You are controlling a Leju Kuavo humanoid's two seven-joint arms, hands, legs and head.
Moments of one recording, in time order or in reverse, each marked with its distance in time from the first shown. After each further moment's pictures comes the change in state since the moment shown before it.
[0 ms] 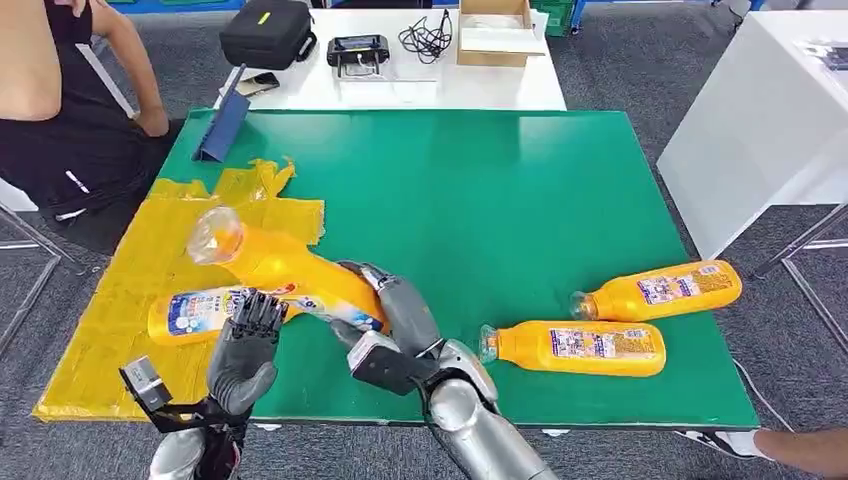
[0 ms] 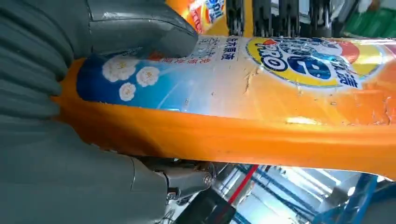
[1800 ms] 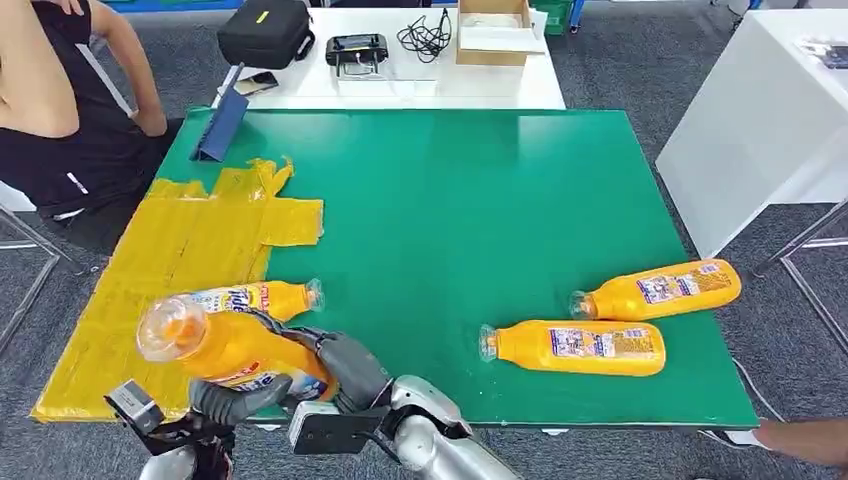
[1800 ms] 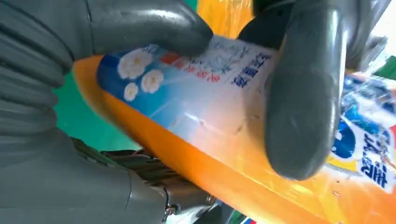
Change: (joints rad) left arm 0.063 -0.036 0.053 -0.095 -0.186 0.192 -0.068; right arm -0.020 0.012 0.303 0.153 0.003 0.027 0.025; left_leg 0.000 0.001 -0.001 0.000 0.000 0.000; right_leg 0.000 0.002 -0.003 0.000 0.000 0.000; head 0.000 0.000
